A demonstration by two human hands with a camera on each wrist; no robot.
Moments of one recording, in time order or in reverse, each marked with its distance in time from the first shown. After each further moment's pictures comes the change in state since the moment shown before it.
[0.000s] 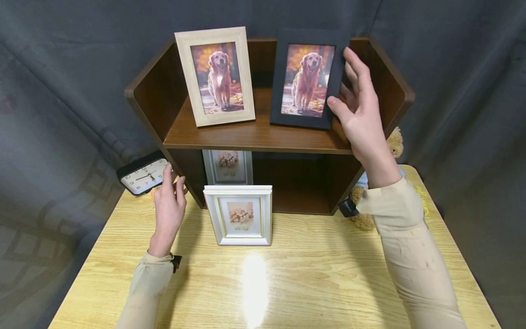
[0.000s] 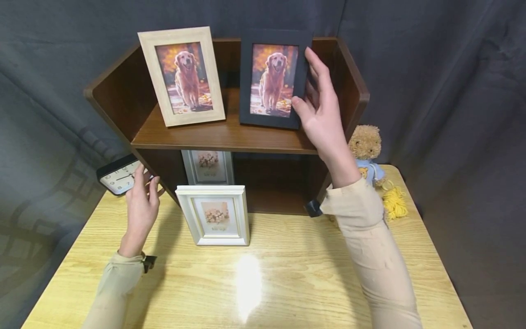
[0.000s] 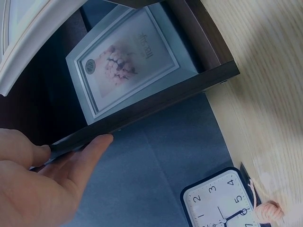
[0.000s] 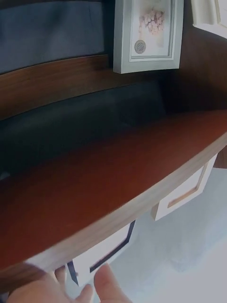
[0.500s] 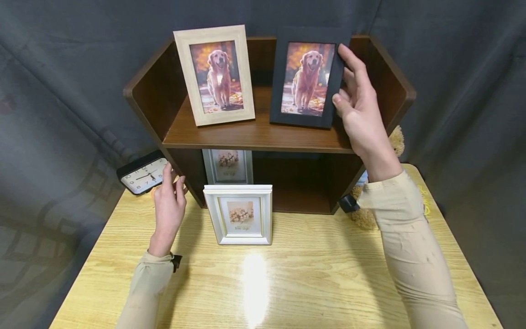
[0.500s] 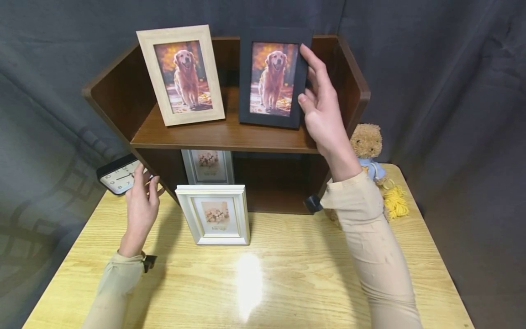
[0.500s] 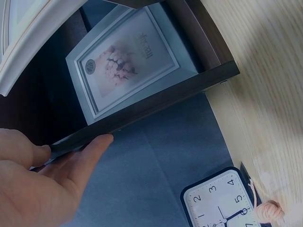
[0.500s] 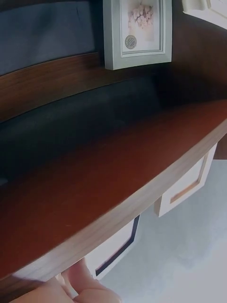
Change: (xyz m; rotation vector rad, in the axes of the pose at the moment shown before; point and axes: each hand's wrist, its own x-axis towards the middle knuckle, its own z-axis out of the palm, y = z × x) left_hand 0.001 0.002 0.000 -0.013 -0.005 -0.018; right_hand 0.008 0.001 0.000 0.090 -0.028 0.082
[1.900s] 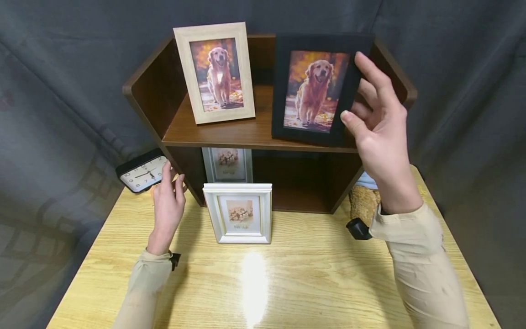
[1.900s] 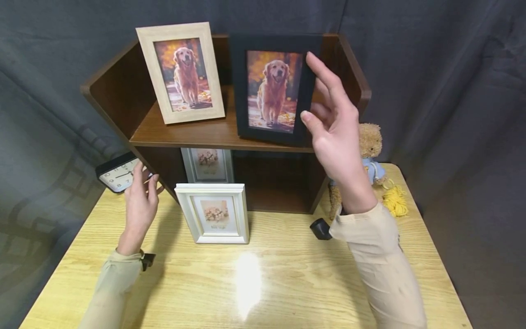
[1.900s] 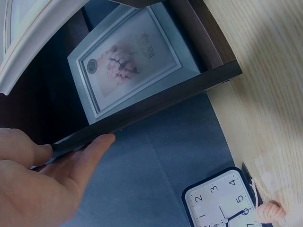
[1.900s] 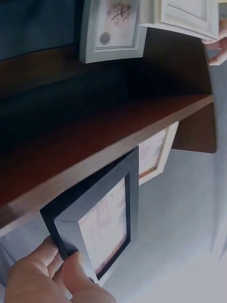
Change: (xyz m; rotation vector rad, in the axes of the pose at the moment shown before) left_hand -0.002 0.005 -0.004 0.040 -0.017 -0.007; right_hand -0.043 -0.025 0.000 -0.030 0.066 -0.161
